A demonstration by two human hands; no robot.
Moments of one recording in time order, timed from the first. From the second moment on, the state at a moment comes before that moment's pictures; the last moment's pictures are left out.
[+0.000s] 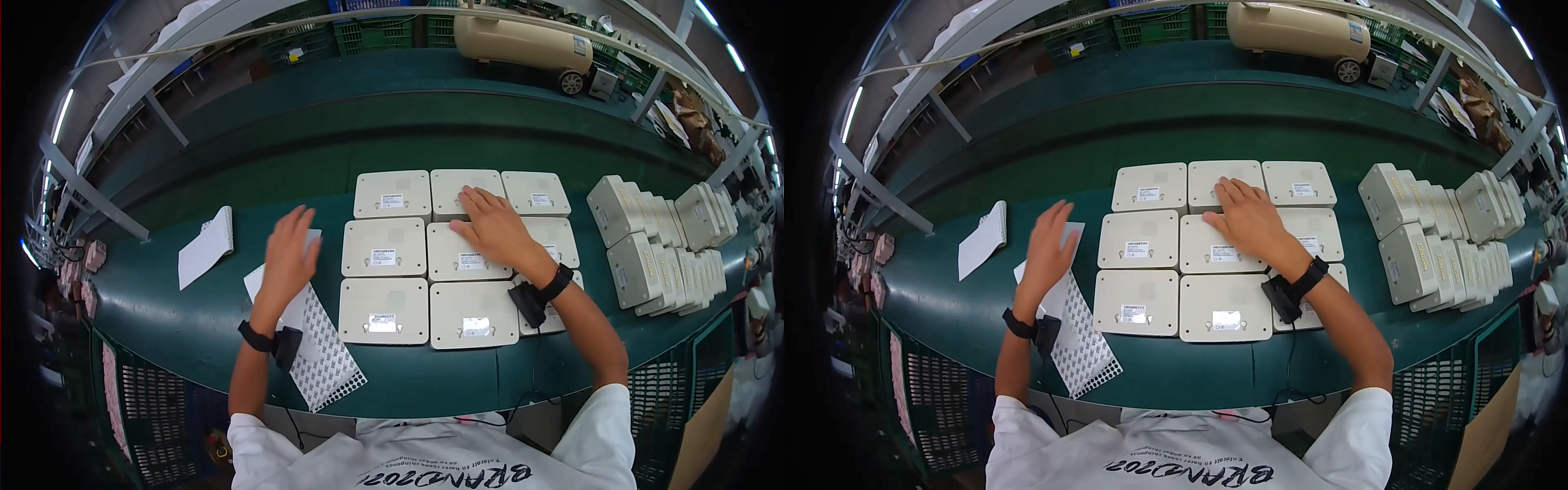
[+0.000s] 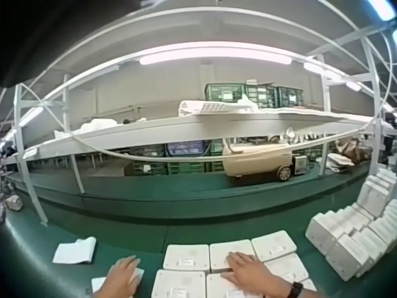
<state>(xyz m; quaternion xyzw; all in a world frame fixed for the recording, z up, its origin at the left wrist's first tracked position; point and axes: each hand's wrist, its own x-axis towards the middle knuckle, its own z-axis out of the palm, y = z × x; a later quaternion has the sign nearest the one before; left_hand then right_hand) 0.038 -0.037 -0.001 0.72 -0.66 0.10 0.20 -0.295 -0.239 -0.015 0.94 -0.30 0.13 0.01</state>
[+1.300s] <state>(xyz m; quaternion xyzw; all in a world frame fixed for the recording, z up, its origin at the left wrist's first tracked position) -0.090 -0.019 0.003 0.64 -0.76 0.04 0.10 -0.392 -0.053 -0.027 0.92 -0.30 0.25 -0.05</state>
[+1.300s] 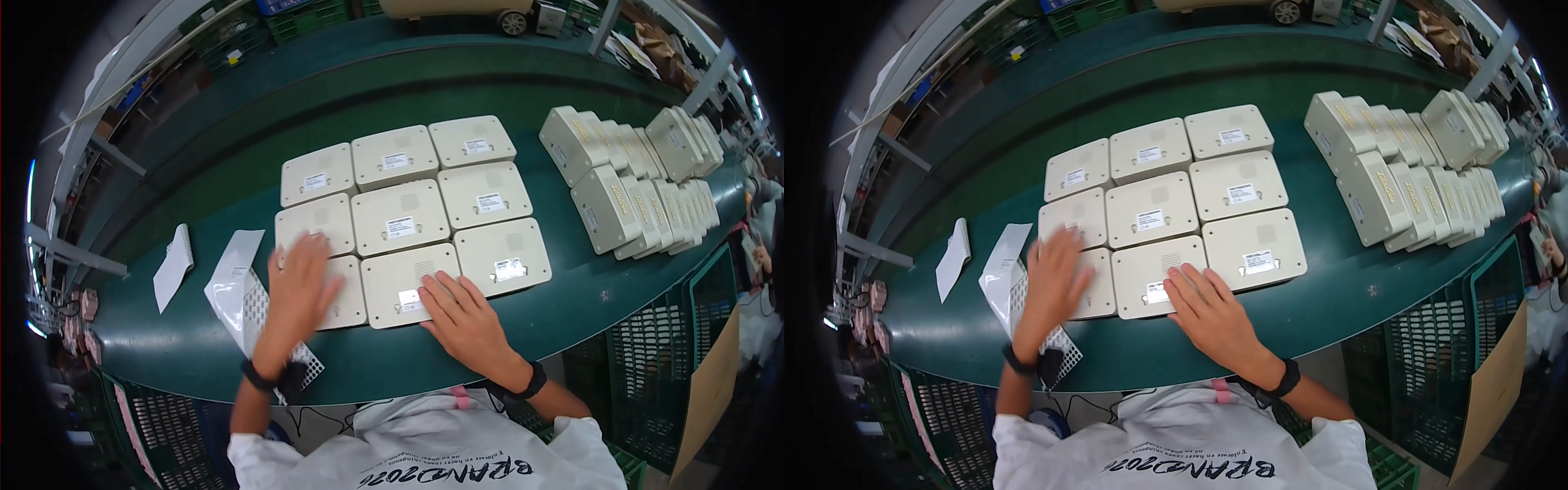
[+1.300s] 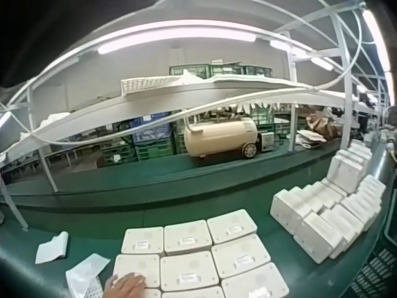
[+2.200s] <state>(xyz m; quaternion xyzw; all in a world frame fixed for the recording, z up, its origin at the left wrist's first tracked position) 0.050 0.074 -0.030 0.82 -0.51 0.15 0.19 -0.467 -0.062 -0.046 0.86 -0.42 0.28 0.07</state>
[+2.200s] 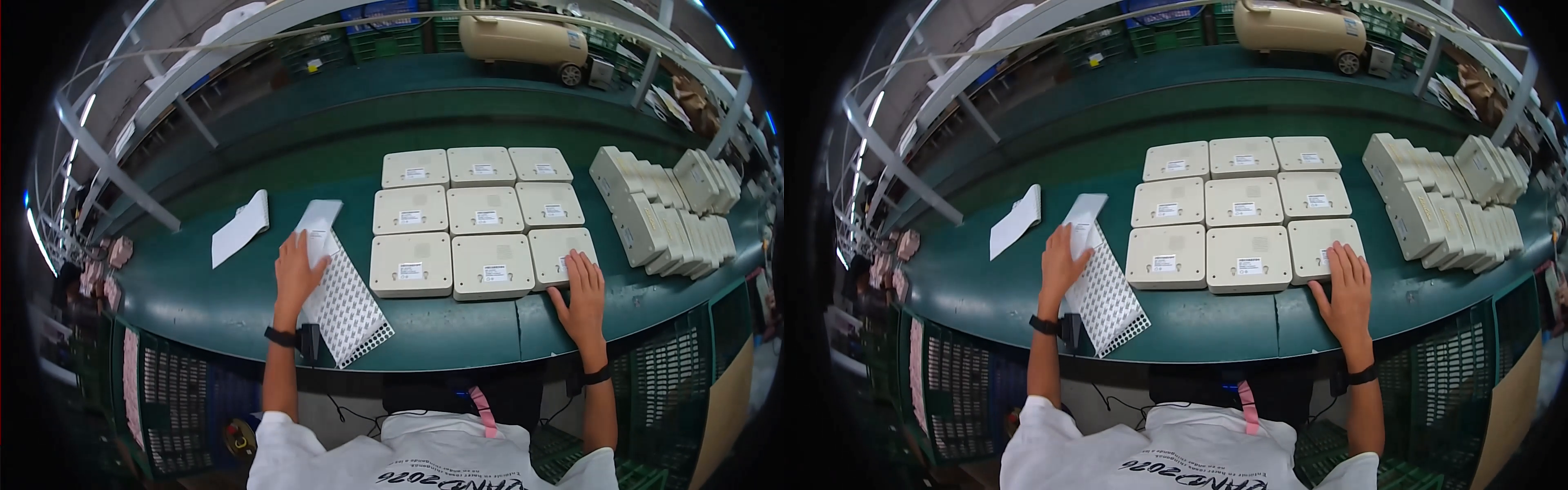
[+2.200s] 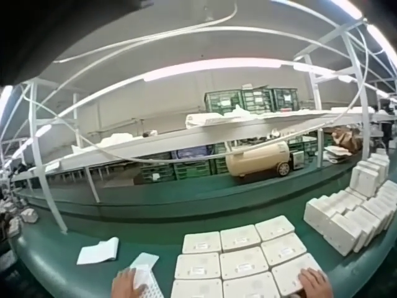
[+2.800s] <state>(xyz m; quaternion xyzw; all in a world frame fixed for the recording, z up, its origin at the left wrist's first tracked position) 0.168 0.144 -0.086 0.89 -0.42 0.14 0.10 -0.467 -0.061 -0.055 0.86 -0.41 0.30 0.06</state>
